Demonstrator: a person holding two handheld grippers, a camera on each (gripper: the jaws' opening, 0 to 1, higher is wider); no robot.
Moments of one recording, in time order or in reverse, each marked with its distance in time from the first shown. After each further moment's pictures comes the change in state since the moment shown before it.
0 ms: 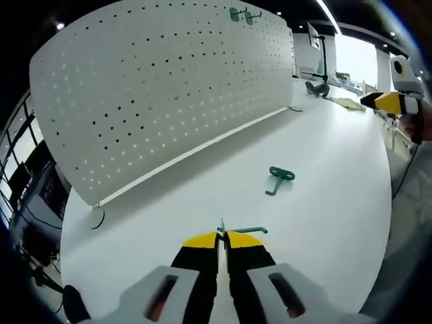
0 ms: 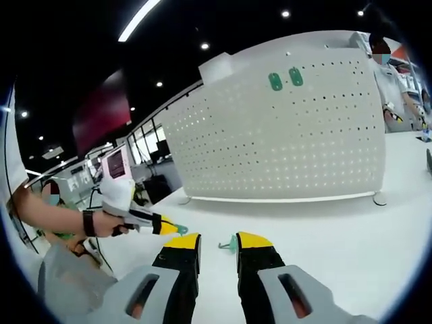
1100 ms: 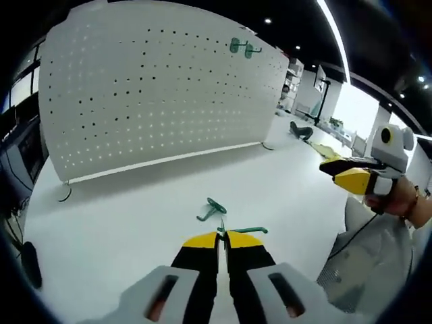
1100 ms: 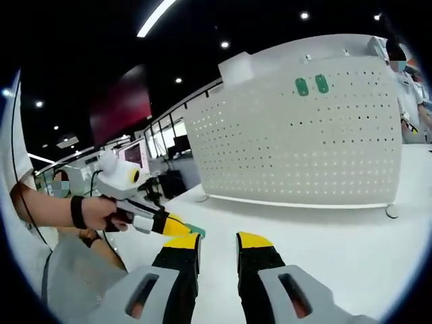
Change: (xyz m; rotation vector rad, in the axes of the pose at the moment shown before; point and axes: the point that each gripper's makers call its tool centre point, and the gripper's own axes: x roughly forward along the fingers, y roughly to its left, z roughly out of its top) left arm -0.039 -0.082 0.041 -0.304 -0.069 -0.182; right arm -0.002 0.033 0.003 -0.074 0.014 0.113
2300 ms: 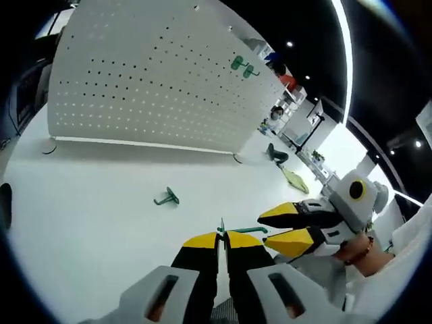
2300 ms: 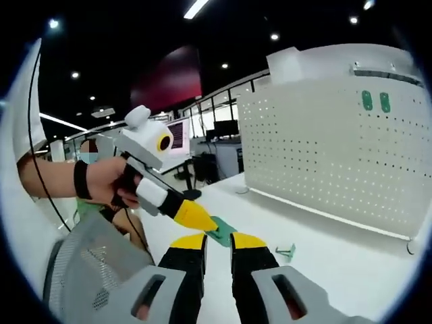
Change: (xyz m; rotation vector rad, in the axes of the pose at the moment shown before) left arm -0.048 -0.050 0.008 -0.259 0.026 -0.181; right arm 0.020 0.079 -0.005 -0.176 0.082 0.211
